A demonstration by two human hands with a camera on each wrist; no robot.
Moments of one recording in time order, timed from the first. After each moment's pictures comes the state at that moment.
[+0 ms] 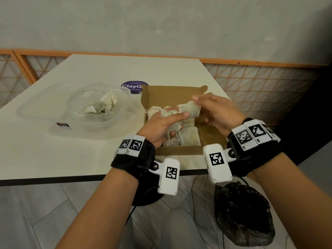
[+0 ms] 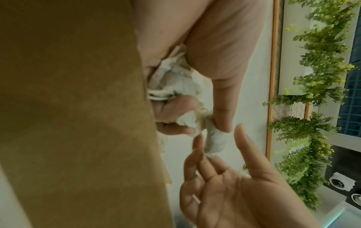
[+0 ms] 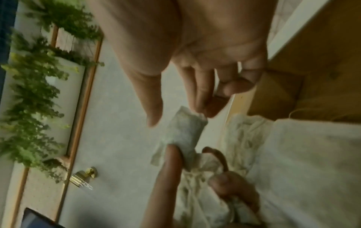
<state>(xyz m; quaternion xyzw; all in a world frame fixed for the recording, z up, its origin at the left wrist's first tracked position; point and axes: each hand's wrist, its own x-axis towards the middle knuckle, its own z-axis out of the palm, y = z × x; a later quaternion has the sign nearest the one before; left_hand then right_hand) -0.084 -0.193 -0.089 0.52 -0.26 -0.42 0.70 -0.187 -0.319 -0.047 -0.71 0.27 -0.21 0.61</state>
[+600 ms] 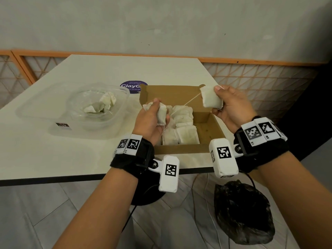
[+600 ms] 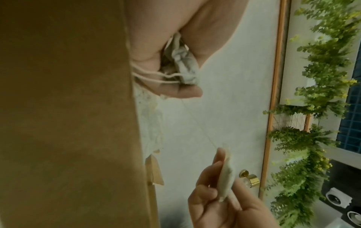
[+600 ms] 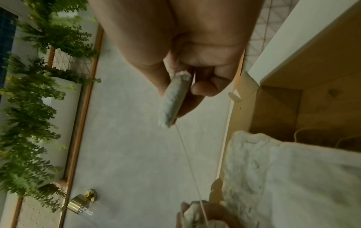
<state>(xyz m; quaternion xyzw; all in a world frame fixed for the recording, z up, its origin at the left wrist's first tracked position) -0.077 -0.193 -0.084 0.39 -0.06 -0.35 0.85 -0.196 -0.336 -0.044 -0.60 0.25 -0.34 0.68</state>
